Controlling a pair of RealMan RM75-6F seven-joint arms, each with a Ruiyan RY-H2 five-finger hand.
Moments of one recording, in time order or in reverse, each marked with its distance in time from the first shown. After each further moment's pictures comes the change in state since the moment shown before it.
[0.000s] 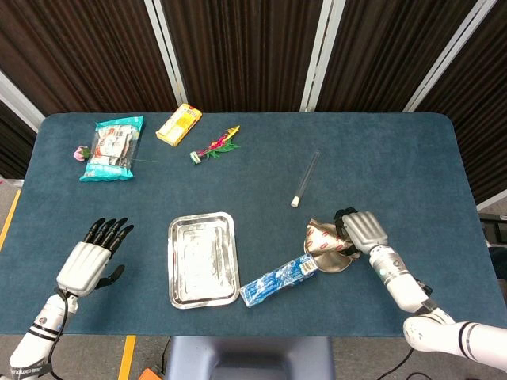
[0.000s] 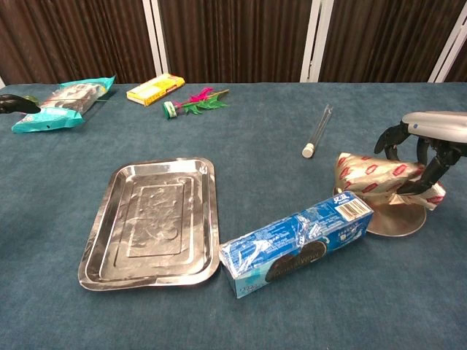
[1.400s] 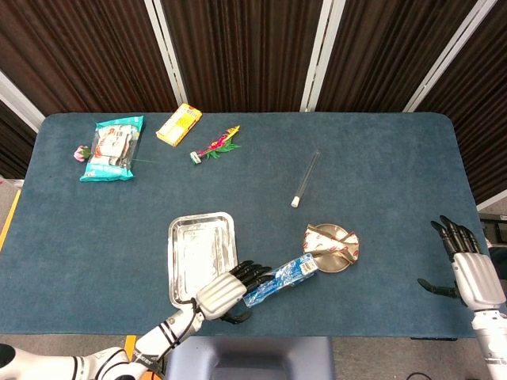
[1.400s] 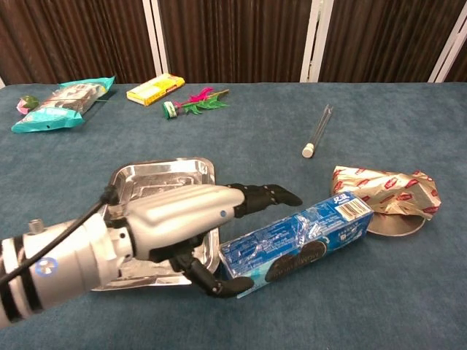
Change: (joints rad) left arm -0.315 -0.506 -0.076 -0.045 -0.051 -0.403 0.014; right arm -0.525 0.250 -0.085 -0.095 -0.420 0.595 0.401
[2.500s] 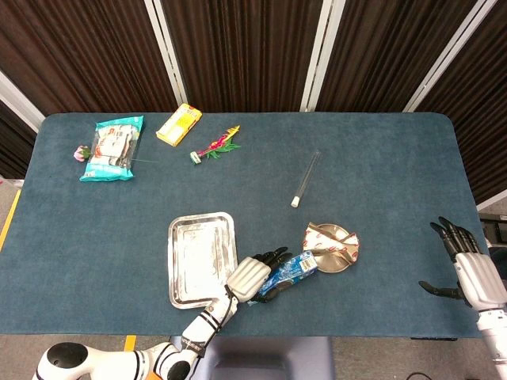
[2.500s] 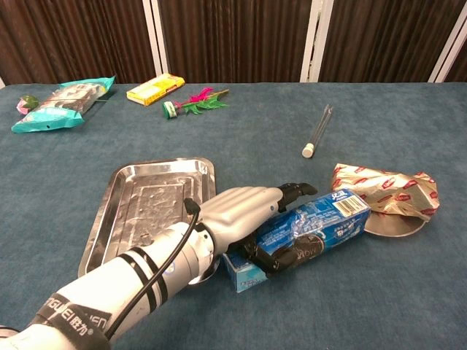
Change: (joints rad) left arm -0.081 -0.359 -0.103 0.383 -0.205 0.054 0.090; right arm -0.019 0.045 0.034 0.004 -0.049 -0.079 0.082
